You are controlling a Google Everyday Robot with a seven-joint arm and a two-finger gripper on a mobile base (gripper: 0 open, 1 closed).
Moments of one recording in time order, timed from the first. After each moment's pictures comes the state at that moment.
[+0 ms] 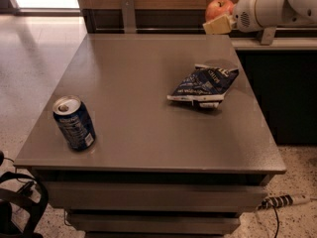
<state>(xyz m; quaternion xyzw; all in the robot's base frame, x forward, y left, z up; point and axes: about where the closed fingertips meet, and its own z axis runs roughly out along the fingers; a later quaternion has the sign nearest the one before) 0.747 -0.185 0.963 -0.34 0.79 0.09 0.51</state>
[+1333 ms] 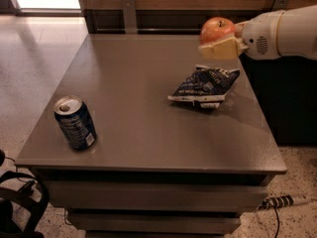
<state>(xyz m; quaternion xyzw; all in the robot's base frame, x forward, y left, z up) 0.613 -0.147 0.970 -0.37 0.75 0.20 0.51</state>
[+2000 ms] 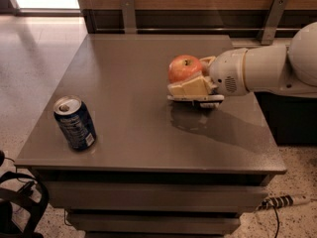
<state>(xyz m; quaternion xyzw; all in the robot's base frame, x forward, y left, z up) 0.546 -0.072 0.915 -0.43 0.73 0.25 0.47</state>
